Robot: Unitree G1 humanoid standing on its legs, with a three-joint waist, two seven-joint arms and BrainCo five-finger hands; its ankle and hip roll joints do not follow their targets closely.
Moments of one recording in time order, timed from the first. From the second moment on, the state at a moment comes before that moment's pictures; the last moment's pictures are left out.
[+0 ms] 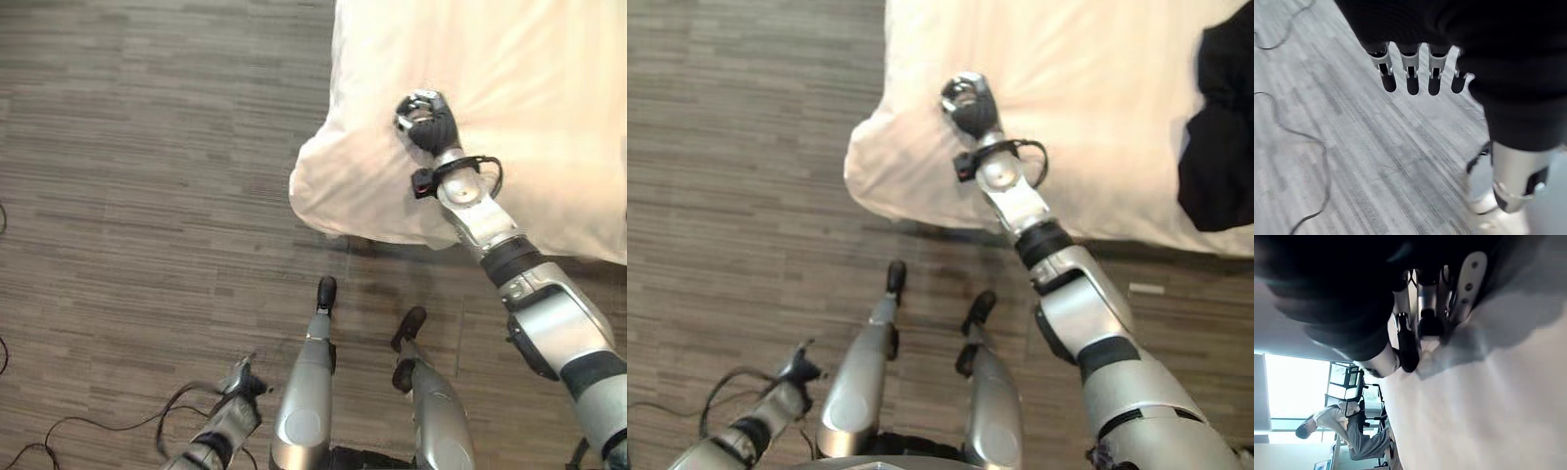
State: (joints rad) left arm -0.26 0.30 -0.50 1.10 0.24 0.04 0.27; right arm -1.06 -0.31 0.48 0.70 0.29 -0.13 -0.28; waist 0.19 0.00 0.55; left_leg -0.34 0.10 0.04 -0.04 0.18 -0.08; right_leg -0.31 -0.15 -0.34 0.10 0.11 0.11
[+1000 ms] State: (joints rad) left arm -0.40 0.28 -0.41 1.06 0.15 0.02 0.29; right arm -0.71 -0.35 0.29 0.29 0.33 -0.29 -0.30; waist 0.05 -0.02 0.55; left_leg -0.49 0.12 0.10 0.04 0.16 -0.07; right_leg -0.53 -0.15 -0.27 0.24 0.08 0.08
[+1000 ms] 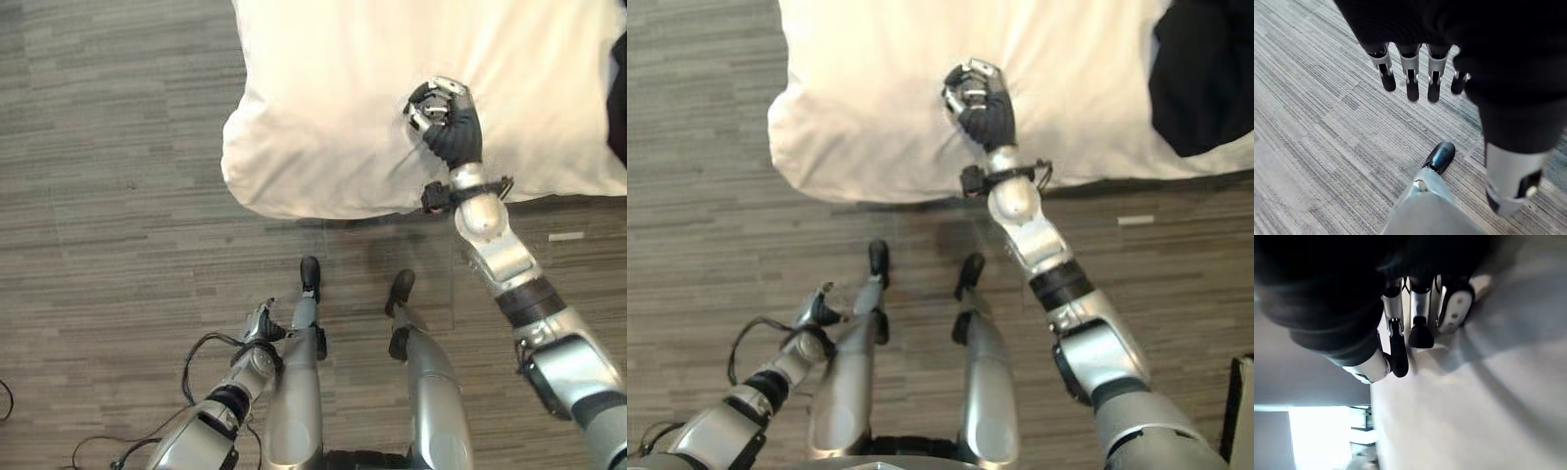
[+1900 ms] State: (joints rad) left arm -0.07 0.27 -0.23 1.18 0.13 0.02 0.19; right arm 0.02 -0.24 0.29 1.15 0.10 0.00 -0.22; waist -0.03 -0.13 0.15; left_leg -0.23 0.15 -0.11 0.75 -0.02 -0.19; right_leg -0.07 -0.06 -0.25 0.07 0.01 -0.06
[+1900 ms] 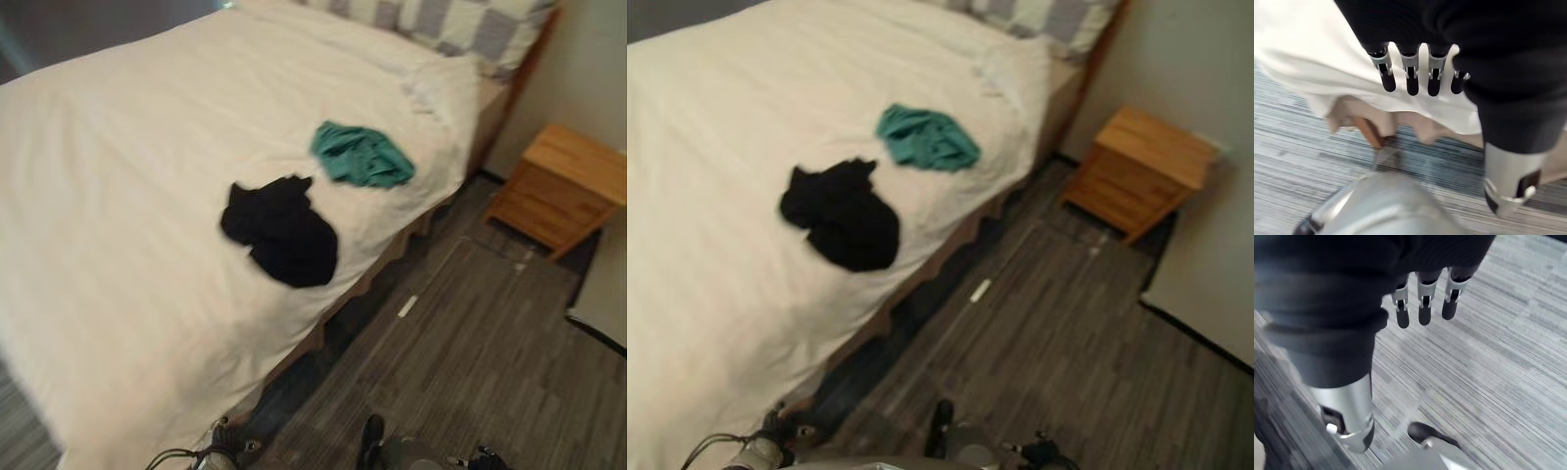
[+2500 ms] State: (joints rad) left arm -0.09 0.27 -0.34 1.27 0.11 0.05 0.08; right arm 0.04 -0.18 0.25 1.12 -0.06 -0.01 -0.21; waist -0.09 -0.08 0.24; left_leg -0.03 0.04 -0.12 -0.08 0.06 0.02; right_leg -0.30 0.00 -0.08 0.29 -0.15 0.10
